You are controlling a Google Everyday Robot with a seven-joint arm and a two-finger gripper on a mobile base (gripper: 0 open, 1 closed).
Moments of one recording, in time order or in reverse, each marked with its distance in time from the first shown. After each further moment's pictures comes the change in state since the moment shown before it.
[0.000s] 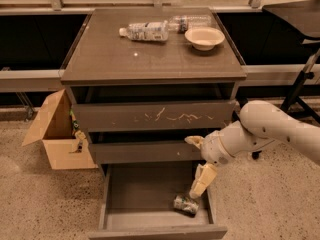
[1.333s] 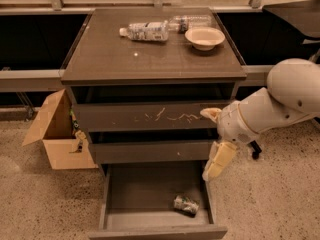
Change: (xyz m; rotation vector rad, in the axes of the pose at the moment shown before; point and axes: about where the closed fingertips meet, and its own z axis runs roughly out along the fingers) arm -0.064 0.012 -0.108 0.154 0.118 -0.026
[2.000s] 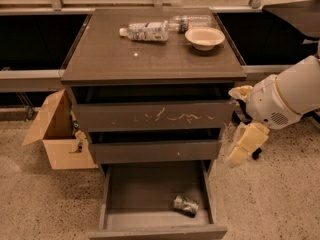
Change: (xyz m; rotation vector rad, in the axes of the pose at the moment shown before) arm -0.019 0.007 -0.099 0.121 0.067 0.107
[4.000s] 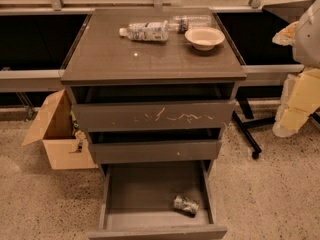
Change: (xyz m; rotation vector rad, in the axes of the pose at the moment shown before) arm -0.030 -0.007 -0.143 0.173 0.350 -0.077
